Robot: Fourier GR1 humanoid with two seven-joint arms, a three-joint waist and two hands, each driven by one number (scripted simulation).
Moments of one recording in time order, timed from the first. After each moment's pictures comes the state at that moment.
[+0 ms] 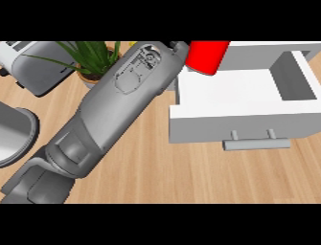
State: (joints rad) left arm -1.36 0.00 -0.28 -0.74 0.24 0.55 0.20; right arm 0.23 -0.03 -0.28 -2.16 -0.10 0.21 0.11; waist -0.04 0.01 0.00
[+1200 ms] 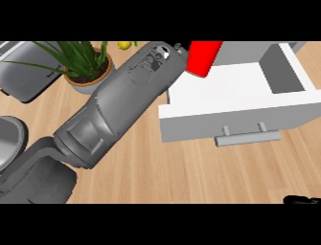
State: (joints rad) left arm -1.47 0.00 -0.49 -0.41 0.45 0.63 0.02; right arm 0.13 -0.05 -0.26 -2.13 -0.10 0.19 0.15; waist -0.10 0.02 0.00
